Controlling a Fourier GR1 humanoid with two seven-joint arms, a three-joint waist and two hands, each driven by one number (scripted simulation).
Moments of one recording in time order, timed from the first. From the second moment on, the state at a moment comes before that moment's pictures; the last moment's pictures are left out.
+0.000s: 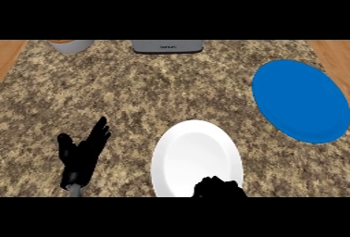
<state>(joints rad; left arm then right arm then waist) 0.04 0.17 -0.15 -1.45 0.18 0.13 0.20 0.06 -0.33 0.92 -1.88 1.08 -0.23 0.60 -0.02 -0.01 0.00</state>
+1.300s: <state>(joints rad) 0.00 0.16 -0.14 -1.43 0.17 0.10 0.21 0.09 -0.62 0.22 -1.80 0.16 -0.69 -0.02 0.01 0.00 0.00</state>
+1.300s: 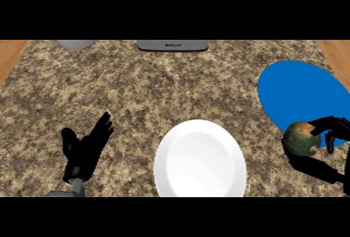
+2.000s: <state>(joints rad) 0.00 0.14 -0.15 -1.44 0.16 0.09 0.22 -0.43 -0.58 -0.09 -0.86 -0.04 -0.43 -0.52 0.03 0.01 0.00</state>
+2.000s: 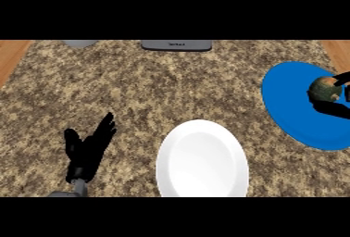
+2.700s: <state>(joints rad) -0.04 0.14 -0.15 -1.43 0.14 0.07 0.22 -0.69 -0.61 -0.02 -0.34 0.09 -0.20 -0.56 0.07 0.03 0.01</state>
